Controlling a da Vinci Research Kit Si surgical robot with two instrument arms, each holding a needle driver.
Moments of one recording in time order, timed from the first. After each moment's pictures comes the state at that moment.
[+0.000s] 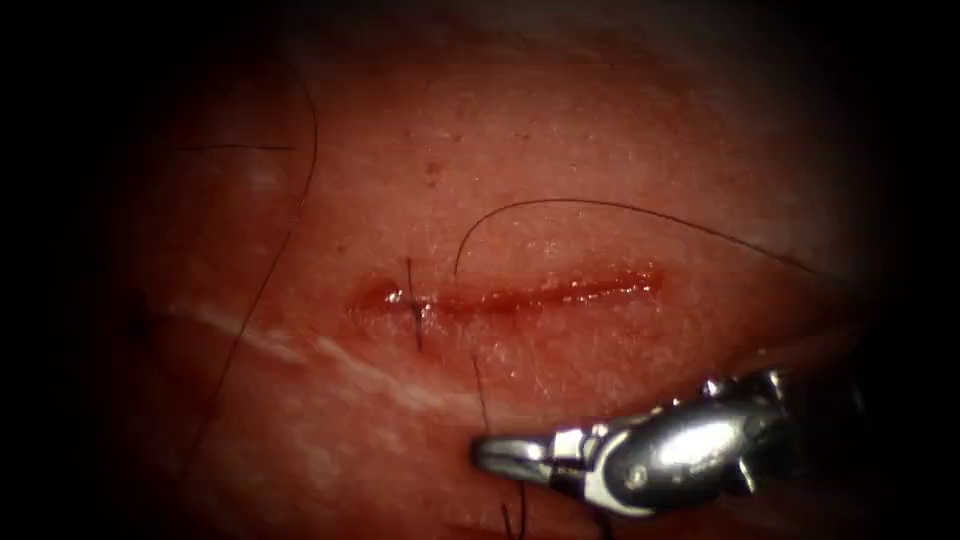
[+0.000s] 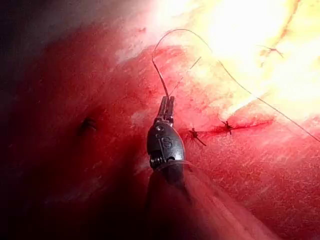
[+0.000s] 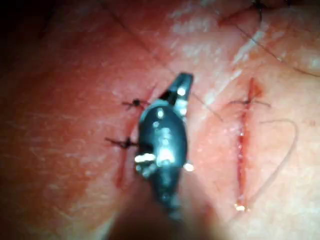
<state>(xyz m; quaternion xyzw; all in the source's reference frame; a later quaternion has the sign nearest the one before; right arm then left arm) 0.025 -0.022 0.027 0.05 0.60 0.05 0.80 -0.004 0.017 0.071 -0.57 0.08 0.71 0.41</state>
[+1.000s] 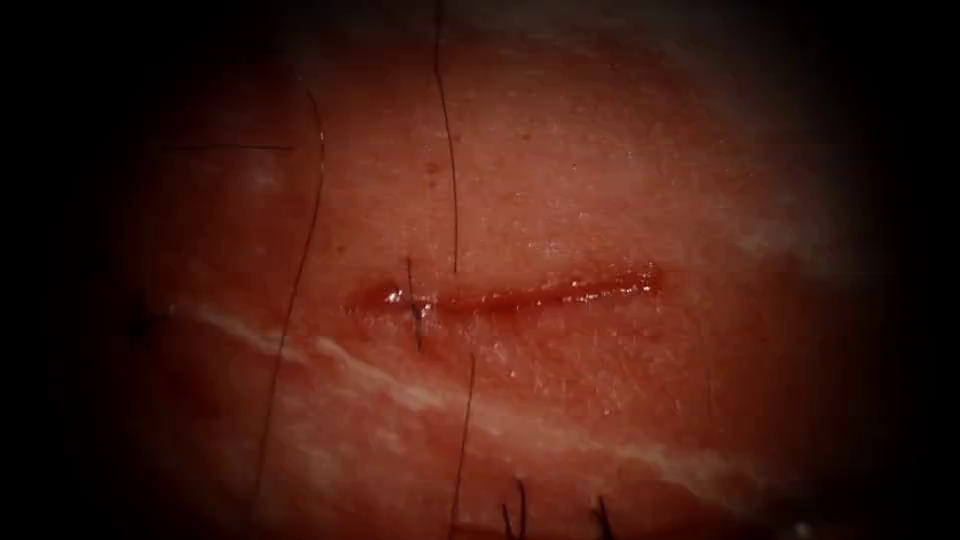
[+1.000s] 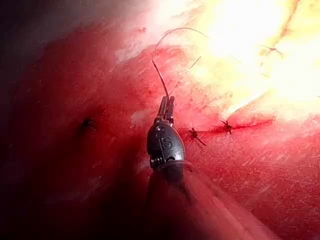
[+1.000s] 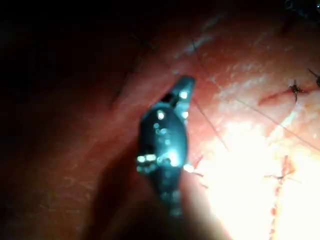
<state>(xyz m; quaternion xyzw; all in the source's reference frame) 0.027 -0.027 0.014 0.07 0.63 0.00 0.78 -0.004 0.017 0.071 -0.57 0.08 0.71 0.41</state>
